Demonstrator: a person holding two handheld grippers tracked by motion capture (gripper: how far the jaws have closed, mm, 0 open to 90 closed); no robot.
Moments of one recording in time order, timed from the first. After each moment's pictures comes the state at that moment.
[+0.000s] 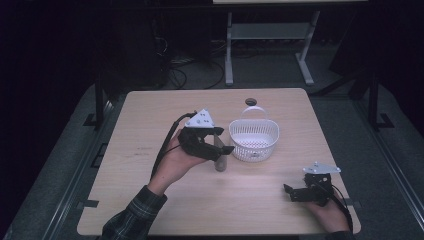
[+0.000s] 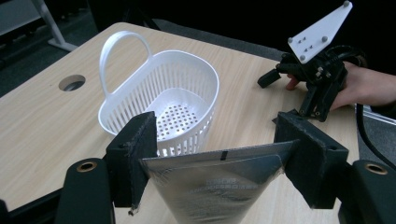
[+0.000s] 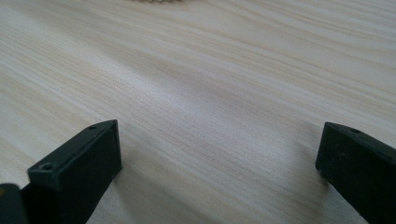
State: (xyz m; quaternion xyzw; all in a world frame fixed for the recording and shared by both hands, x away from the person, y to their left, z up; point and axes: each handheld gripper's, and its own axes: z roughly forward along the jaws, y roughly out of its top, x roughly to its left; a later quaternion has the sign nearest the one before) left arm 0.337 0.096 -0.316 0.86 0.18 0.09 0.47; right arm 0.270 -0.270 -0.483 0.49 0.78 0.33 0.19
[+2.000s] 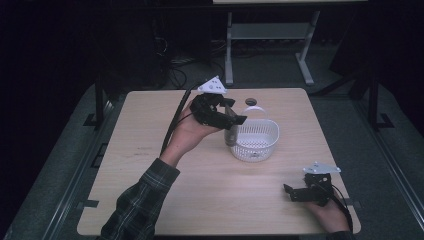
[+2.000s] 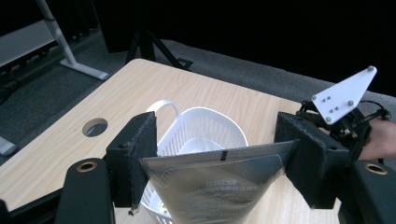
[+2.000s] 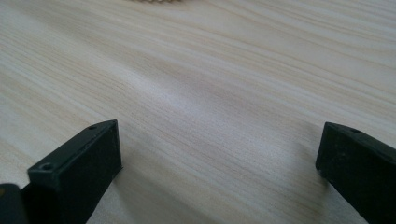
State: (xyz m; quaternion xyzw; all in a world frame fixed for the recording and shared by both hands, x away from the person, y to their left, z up) left arm 0.387 0.066 -0.271 0.84 0.18 0.10 0.50; right arm 0.270 -0.270 -0.483 0.49 0.79 0.33 0.19
